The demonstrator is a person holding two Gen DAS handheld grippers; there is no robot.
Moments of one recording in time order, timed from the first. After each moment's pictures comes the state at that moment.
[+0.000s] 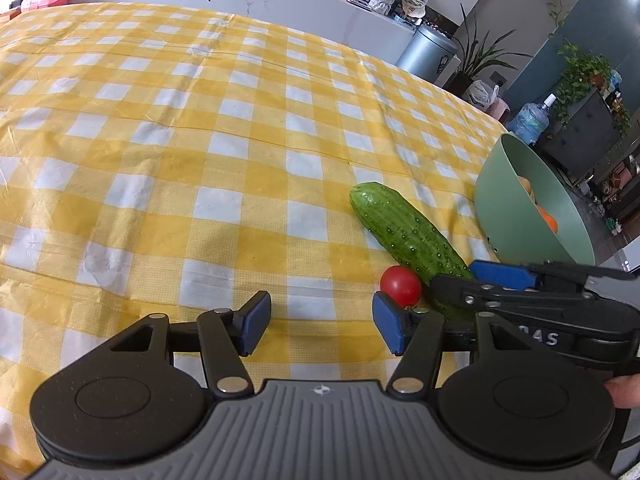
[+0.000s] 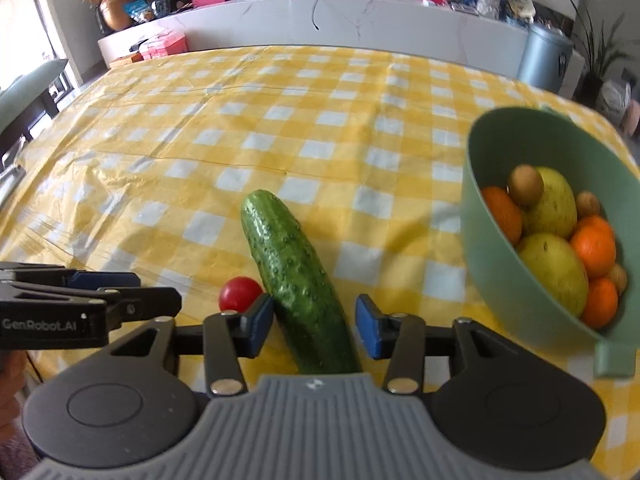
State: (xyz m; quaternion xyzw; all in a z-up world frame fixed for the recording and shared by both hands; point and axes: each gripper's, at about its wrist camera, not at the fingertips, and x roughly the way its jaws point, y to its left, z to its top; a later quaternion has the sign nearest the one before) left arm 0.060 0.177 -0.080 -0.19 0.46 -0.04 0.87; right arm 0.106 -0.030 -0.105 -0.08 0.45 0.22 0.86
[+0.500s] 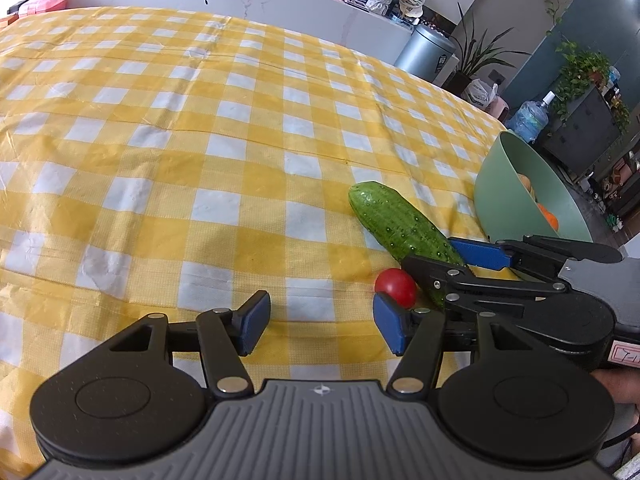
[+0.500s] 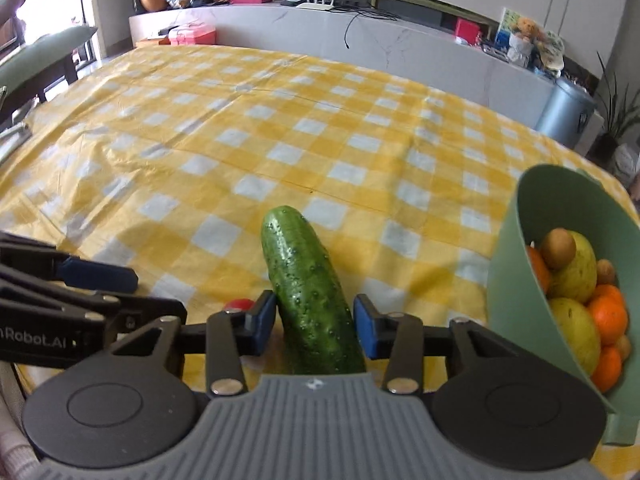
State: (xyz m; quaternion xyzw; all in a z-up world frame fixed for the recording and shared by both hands) left arm 0.059 0.175 -0.080 -0.18 0.46 -0.04 0.87; right arm 0.109 -0.006 -0.113 -0.14 0.41 0.25 0.87
